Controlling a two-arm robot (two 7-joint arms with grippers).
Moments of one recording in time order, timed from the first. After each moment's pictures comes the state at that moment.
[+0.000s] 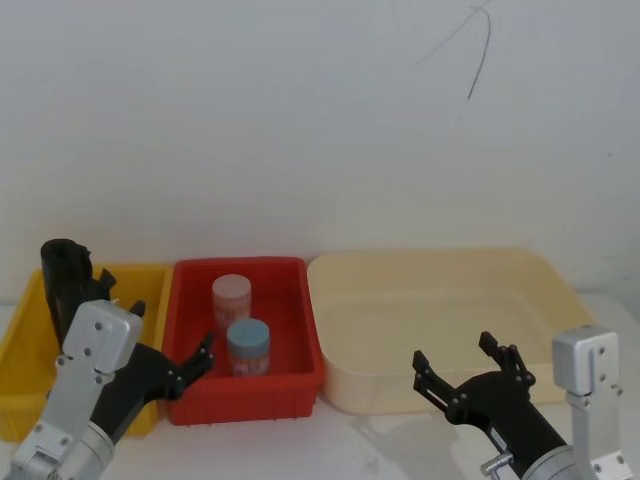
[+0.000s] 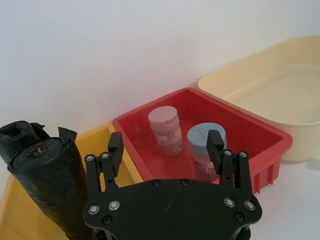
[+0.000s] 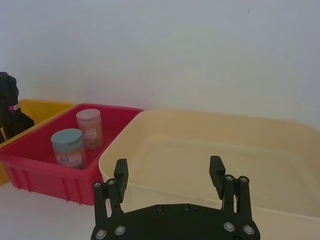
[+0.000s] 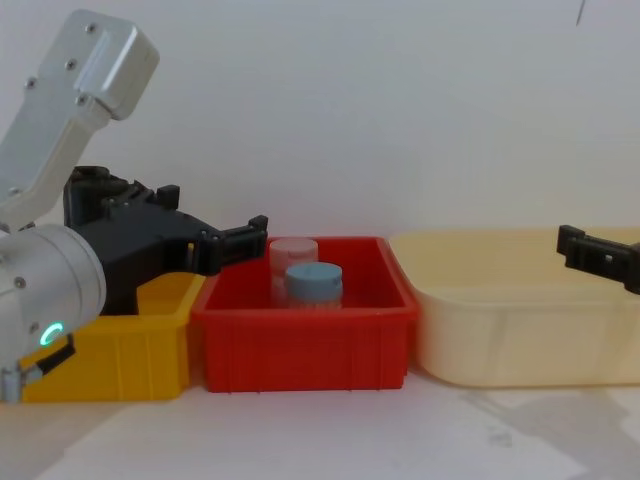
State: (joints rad) left arm -0.24 0.38 0.45 -1.63 -0.20 0.01 -0.01; right arm -0.01 0.34 -0.23 -1.77 0.29 0.03 0.07
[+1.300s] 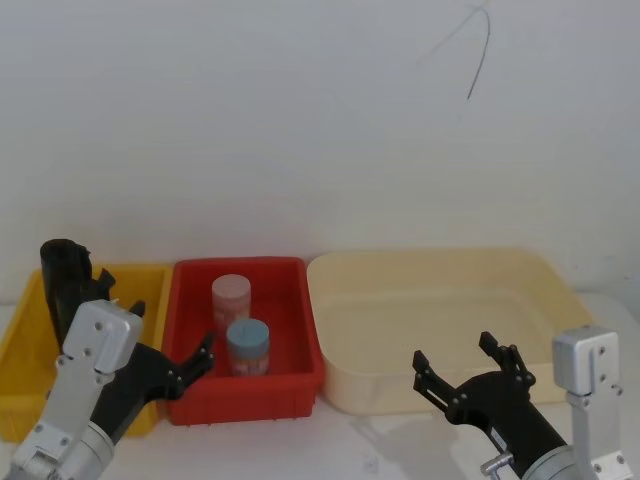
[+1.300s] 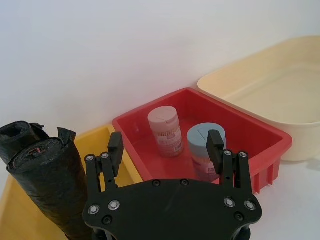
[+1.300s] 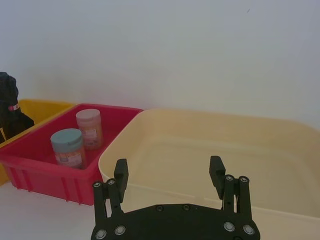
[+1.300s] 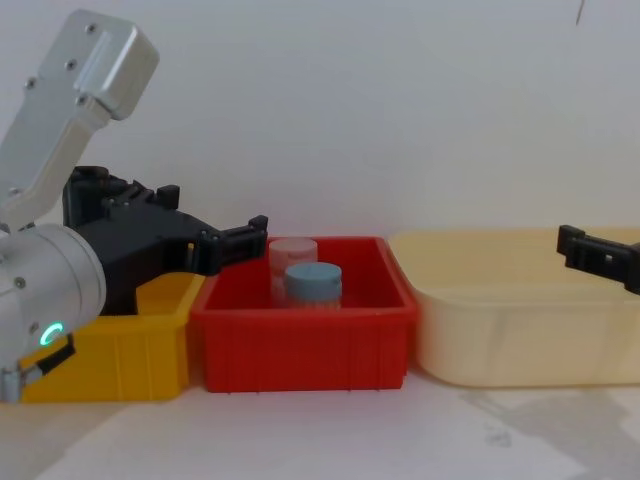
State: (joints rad) left arm -0.24 0.38 0.45 -1.63 -0.20 0.01 -0.01; right arm -0.01 0.34 -0.23 -1.77 0.29 0.03 0.07
